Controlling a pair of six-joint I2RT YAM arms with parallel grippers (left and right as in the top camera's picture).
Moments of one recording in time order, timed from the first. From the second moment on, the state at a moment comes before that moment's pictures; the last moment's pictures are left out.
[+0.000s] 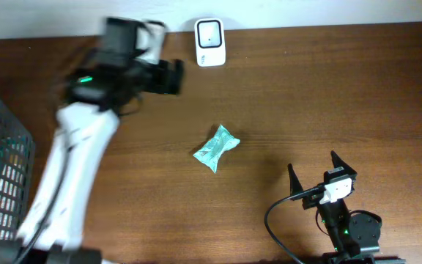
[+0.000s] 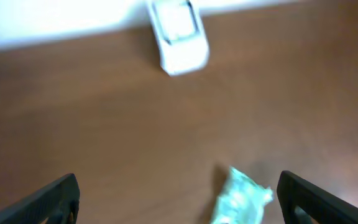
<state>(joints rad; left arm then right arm) -0.23 1.65 1.76 -0.90 0.13 -0.04 0.03 0.01 0.01 -0.06 -0.20 -0.09</state>
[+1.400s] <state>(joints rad) 0.93 2.07 1.57 -0.49 -0.18 0.35 0.03 0.01 0.01 -0.06 -0.20 -0.09</state>
